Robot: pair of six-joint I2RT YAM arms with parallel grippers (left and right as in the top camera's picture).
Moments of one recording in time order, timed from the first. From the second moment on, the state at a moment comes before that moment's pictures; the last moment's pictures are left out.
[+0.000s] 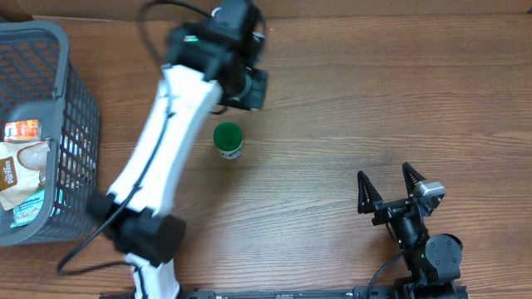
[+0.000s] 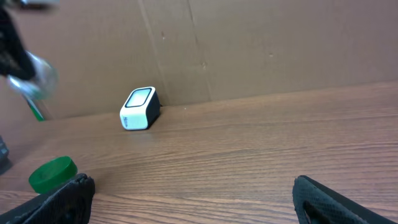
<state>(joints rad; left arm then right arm) -0.45 1.98 2.16 -1.45 0.07 -0.21 0.12 0.01 0.02 -0.02 -0.12 0.23</state>
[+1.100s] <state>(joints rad) -0.64 2.30 2.16 -1.35 0.06 -0.25 0.12 0.01 0.02 -0.02 -0.12 0.23</state>
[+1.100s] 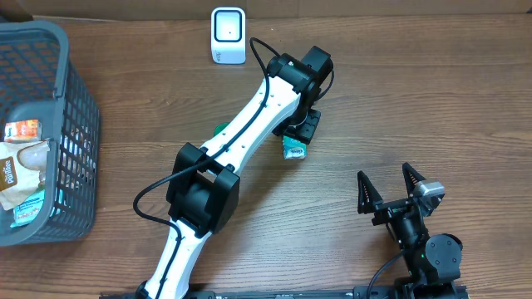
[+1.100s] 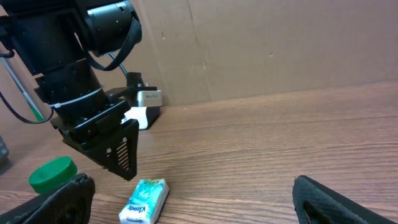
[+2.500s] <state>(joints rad) 0.47 1.70 2.48 -1.68 0.01 -0.29 0.12 0.01 0.02 -0.02 -0.12 0.23</state>
